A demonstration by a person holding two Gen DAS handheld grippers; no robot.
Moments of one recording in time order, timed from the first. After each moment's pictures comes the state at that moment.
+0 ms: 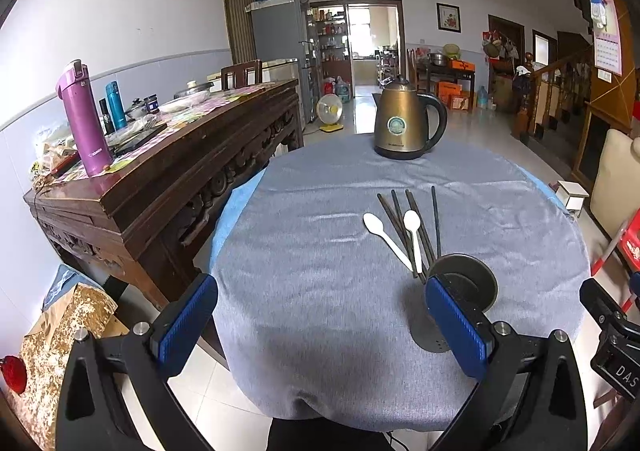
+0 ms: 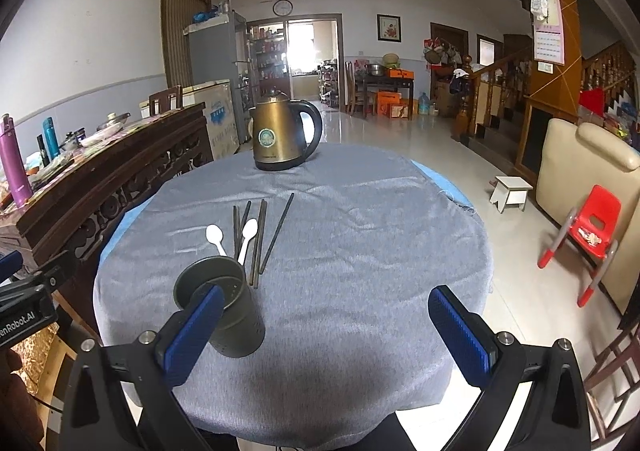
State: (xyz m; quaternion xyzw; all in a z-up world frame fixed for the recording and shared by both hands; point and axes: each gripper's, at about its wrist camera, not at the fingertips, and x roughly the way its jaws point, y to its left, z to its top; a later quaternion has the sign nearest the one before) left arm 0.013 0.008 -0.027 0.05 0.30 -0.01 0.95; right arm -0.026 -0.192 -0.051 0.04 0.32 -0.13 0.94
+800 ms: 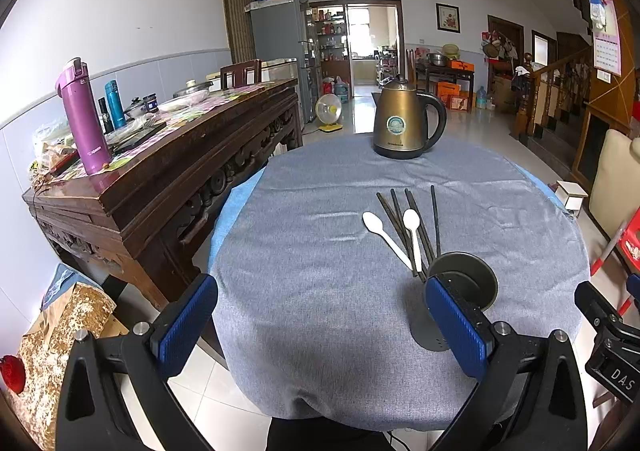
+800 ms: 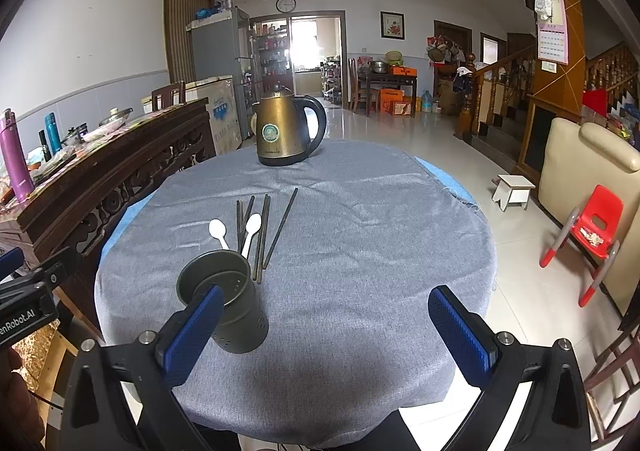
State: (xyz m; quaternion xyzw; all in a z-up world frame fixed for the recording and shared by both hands) left arm 0.013 0.010 -0.029 0.05 0.30 -0.02 0.95; right arm -0.025 -0.189 -0.055 0.04 0.32 -0.13 0.94
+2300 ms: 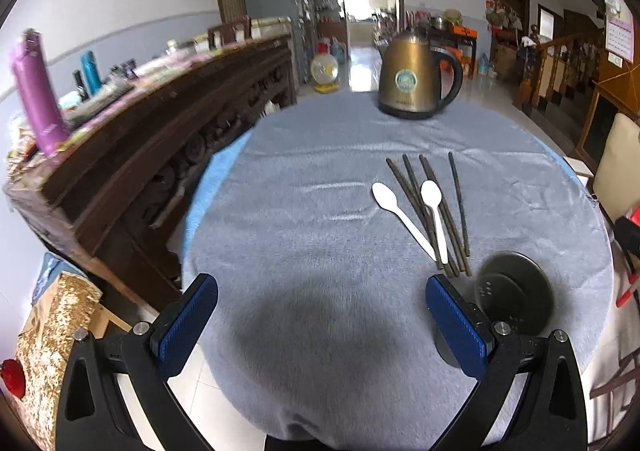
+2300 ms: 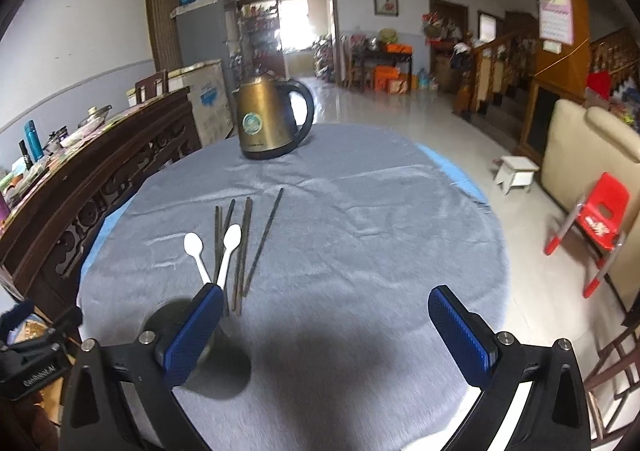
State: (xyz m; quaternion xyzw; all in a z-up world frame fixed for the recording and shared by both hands) left arm 0.105 0.017 -0.074 0.05 0.38 -0.03 0.92; right arm 0.066 -0.230 -0.062 0.06 0.37 -0.12 0.92
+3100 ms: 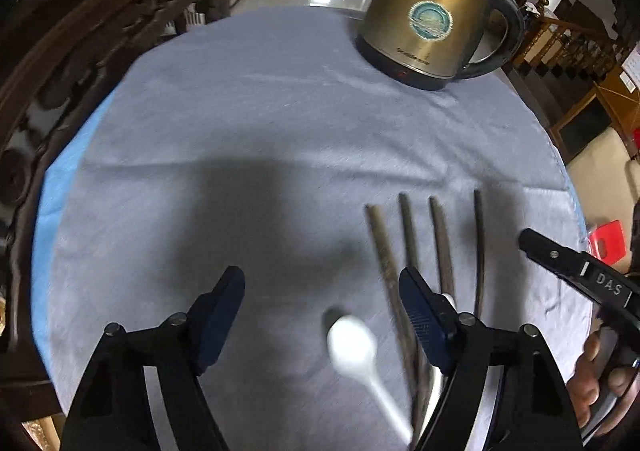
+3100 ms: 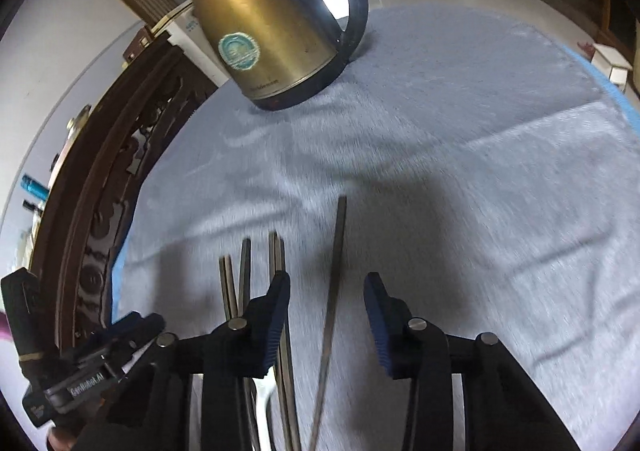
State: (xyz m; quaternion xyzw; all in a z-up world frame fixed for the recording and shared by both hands) left arm 0.384 -0.038 -0.145 -0.03 0.56 -0.12 0.82; right arm 0.374 -0.281 -0.191 0.23 0.54 -0.01 0.81
